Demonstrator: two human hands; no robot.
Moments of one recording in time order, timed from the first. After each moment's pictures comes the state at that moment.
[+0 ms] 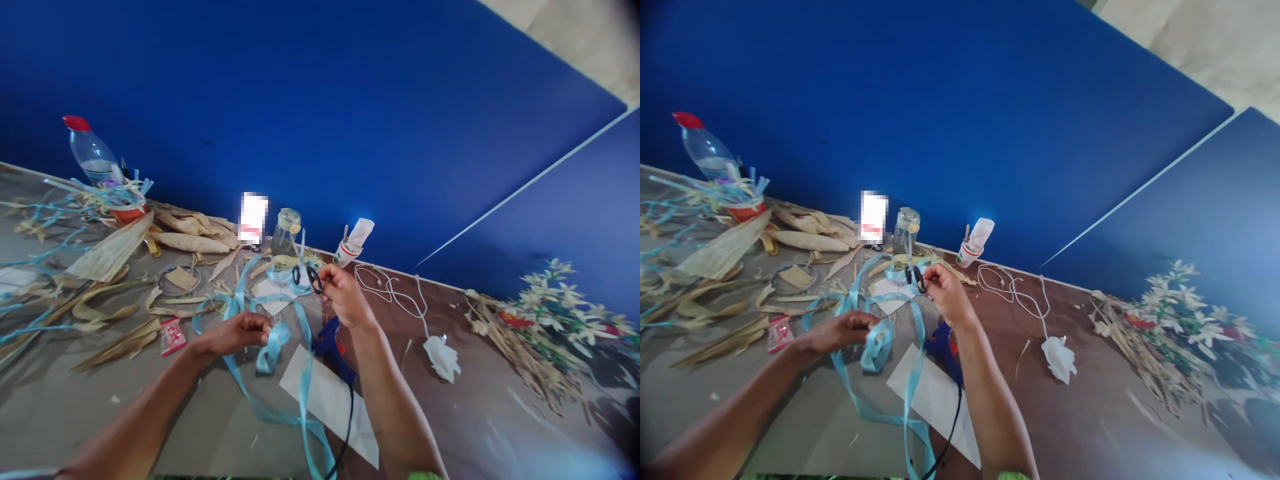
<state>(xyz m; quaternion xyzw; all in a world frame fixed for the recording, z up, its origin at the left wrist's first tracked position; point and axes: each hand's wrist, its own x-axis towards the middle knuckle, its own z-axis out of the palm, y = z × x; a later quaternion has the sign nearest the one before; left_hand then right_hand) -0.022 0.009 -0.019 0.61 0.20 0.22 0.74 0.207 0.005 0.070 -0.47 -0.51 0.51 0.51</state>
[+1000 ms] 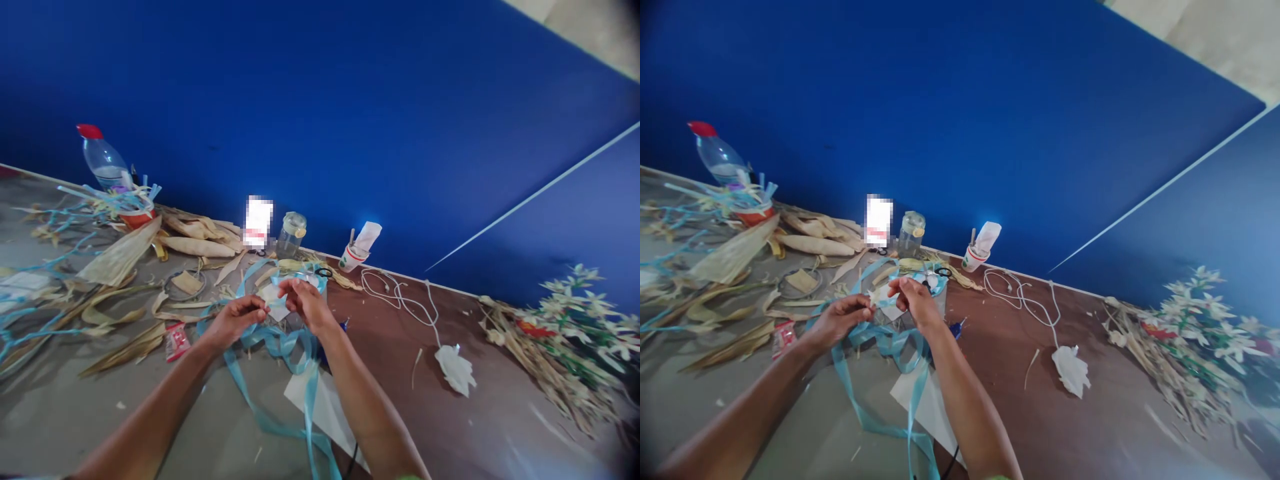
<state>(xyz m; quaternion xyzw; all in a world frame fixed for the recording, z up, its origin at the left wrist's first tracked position) -0.026 0.017 -0.015 0.50 0.35 0.43 0.66 0.159 0.030 0.006 -0.46 -0.53 0.55 0.45</state>
